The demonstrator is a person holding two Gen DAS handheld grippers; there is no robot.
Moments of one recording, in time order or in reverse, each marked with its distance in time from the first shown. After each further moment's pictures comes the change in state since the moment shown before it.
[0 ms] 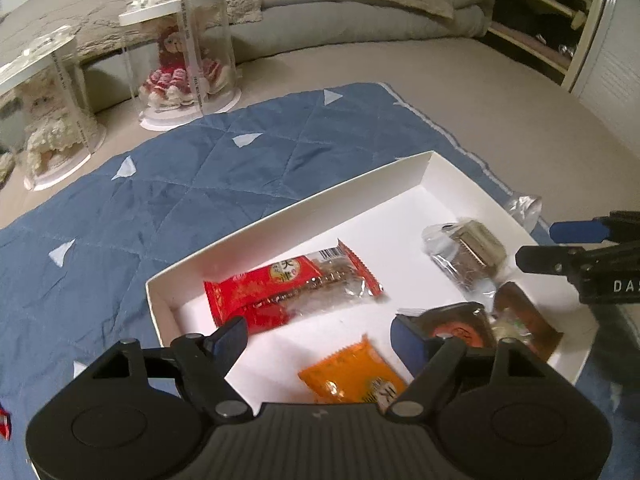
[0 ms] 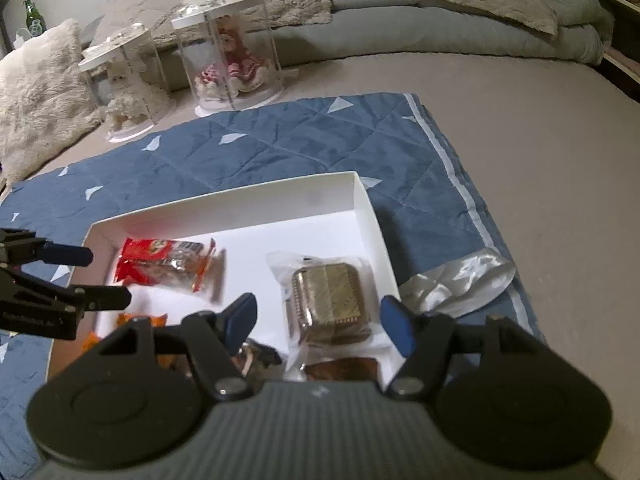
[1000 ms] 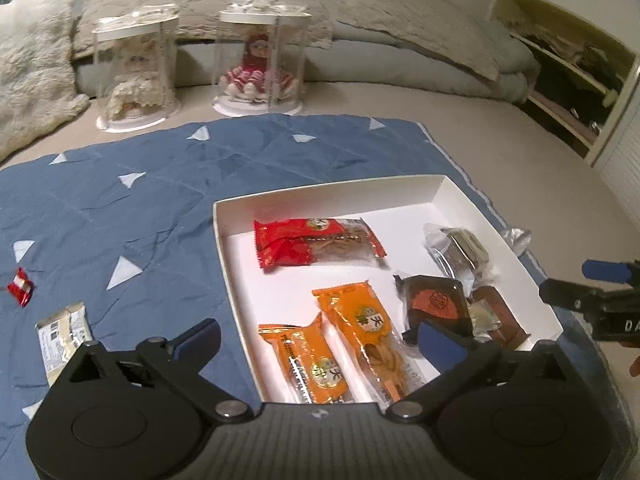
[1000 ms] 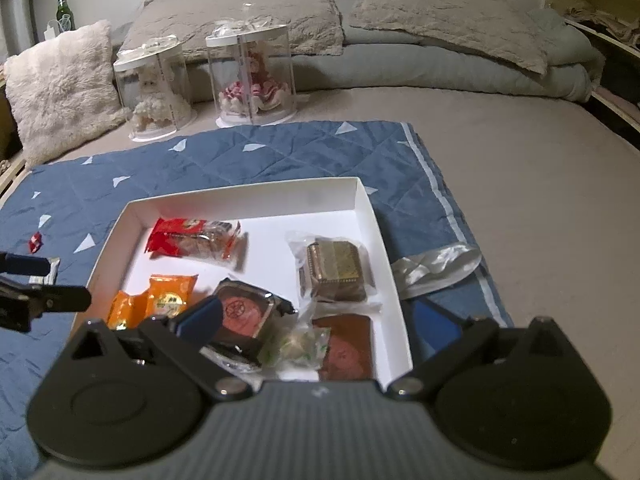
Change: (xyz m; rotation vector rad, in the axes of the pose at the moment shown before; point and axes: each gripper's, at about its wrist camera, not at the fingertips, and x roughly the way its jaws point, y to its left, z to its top) left arm -0.073 0.003 -0.075 -0.227 -0.111 0.055; right arm -0.065 0.015 -0.043 -0.078 -0.087 -0.030
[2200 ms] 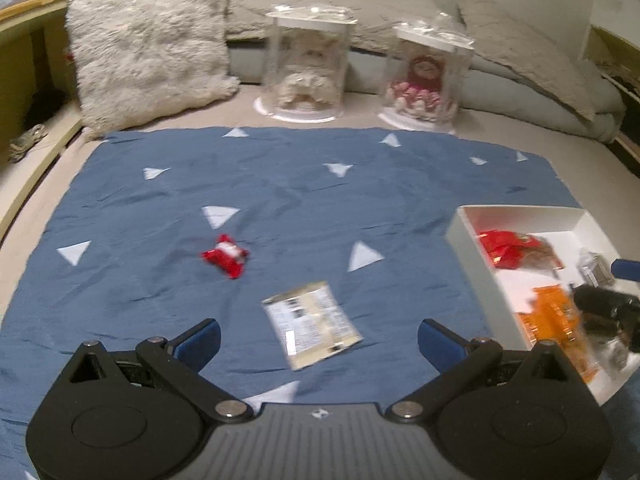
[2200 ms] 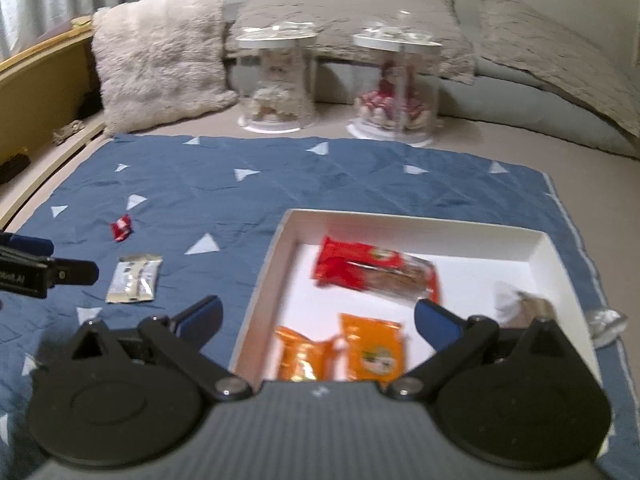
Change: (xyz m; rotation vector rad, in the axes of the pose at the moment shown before) left arm -0.055 0.193 -0.031 -0.116 -0.033 0.212; right arm 0.035 0.188 0.024 -0.178 -0.028 0.181
